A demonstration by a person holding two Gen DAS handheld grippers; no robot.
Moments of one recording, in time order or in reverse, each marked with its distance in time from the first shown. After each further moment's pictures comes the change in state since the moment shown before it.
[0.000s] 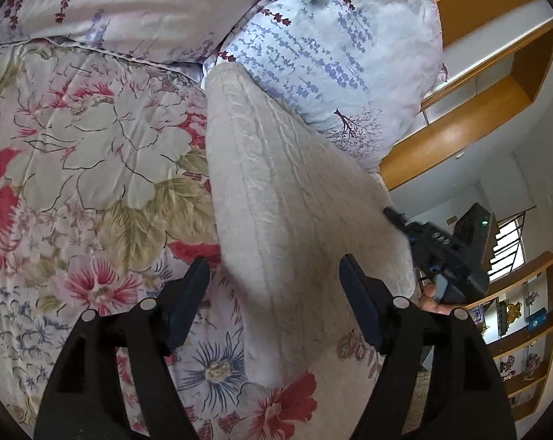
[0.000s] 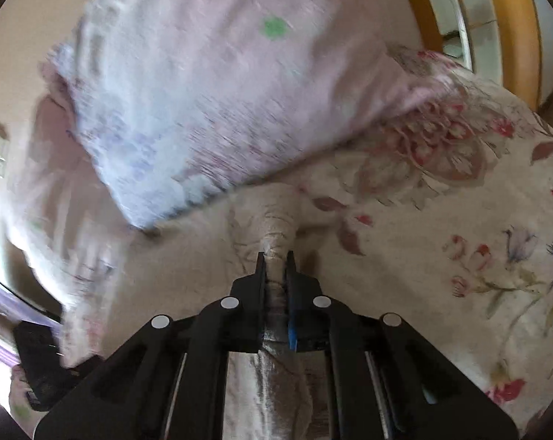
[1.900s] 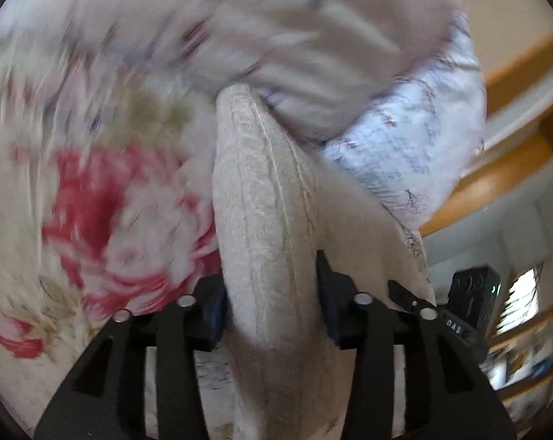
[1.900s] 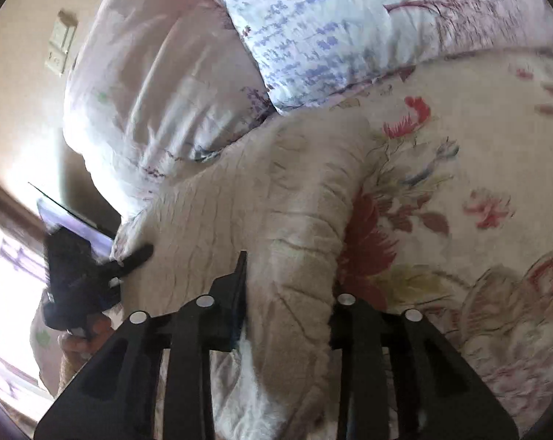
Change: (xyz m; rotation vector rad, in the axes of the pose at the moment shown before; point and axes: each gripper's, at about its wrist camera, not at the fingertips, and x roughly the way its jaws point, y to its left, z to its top) left arm -0.100 0.123 0.020 -0.169 -0.149 0.044; right arm 0.055 0.141 -0.089 -0.147 0.217 0.335
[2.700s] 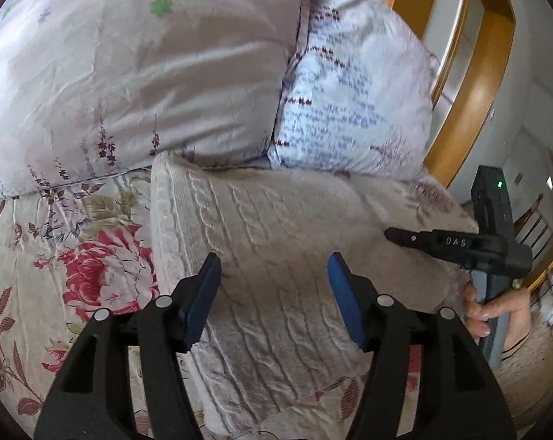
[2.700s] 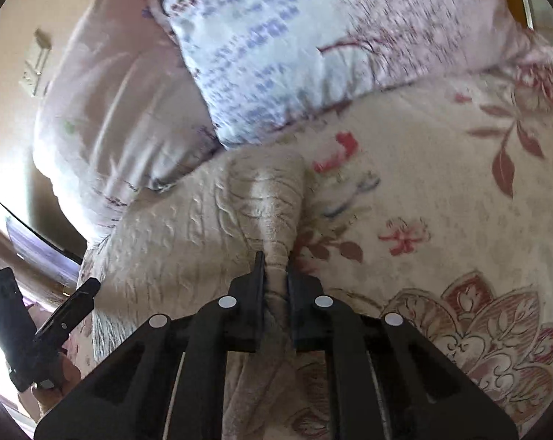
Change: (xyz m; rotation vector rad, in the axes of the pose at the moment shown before) left arm -0.006 -0.106 -0.051 0.564 -0.120 0.243; right arm -0.018 -0.018 0.006 0.023 -0.090 -0.174
